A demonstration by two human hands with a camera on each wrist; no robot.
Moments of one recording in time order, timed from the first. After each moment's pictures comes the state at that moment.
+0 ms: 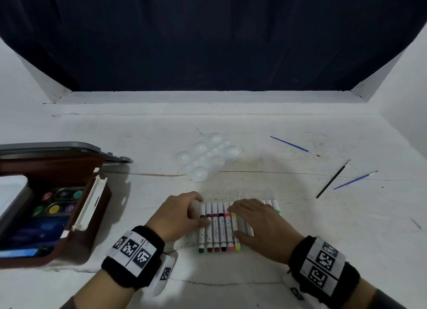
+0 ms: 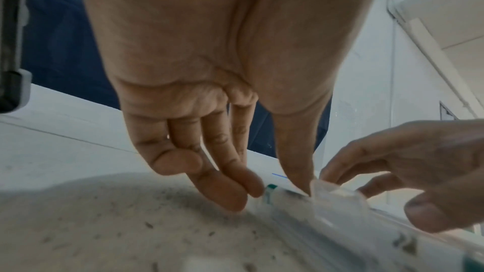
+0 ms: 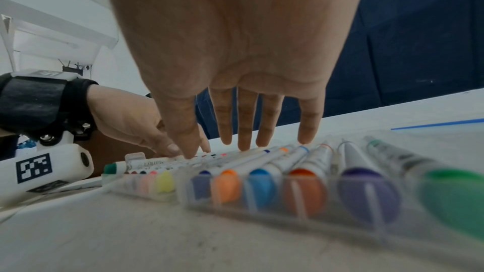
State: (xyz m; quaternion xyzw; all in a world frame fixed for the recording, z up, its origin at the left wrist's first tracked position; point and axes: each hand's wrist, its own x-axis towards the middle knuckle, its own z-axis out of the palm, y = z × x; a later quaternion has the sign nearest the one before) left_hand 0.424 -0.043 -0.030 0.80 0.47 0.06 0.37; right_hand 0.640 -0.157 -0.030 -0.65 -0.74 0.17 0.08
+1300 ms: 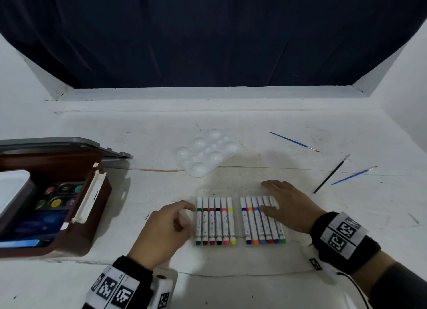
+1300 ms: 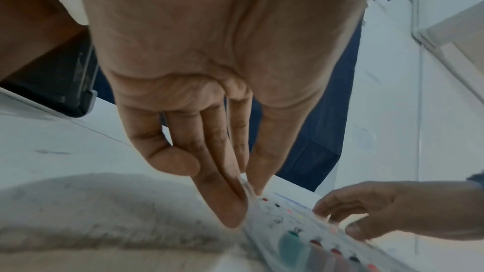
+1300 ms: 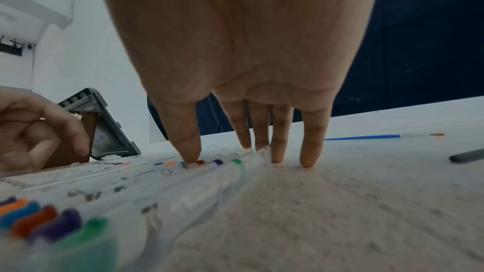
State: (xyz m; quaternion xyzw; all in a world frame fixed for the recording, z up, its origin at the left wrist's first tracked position) left_hand 0.398 -0.092 -0.029 0.78 0.49 0.15 0.37; right_hand 0.702 -0.152 -0.023 -0.74 -0.65 0.19 0.01
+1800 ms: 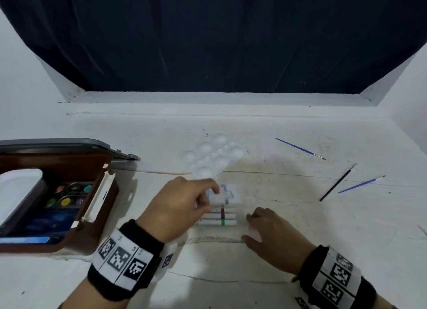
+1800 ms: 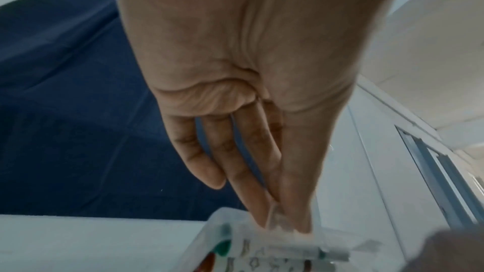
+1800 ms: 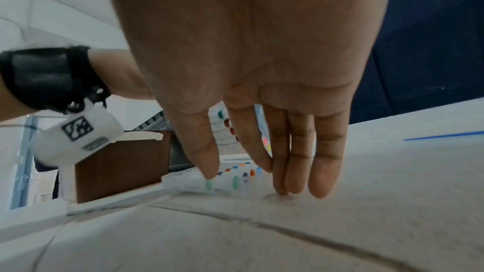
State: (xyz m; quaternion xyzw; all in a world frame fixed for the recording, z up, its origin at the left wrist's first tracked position) left_hand 0.427 -0.067 0.033 0.90 0.35 0.17 0.21; right_hand 0.642 -0.175 -0.025 -0.68 -0.70 0.20 0.03
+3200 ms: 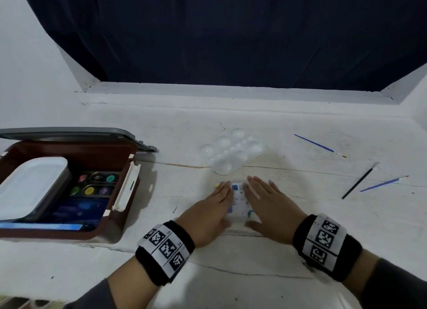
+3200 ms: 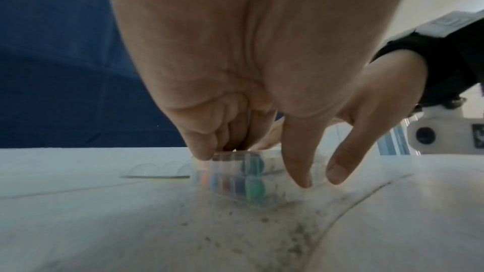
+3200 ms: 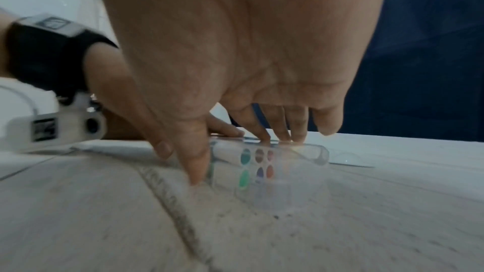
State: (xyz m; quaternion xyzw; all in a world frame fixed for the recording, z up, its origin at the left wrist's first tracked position) left_hand 0.418 -0.058 -0.042 0.93 0.31 -0.04 0.21; right_hand 0.616 -0.123 -0.029 -0.64 -0.76 0.07 -0.08
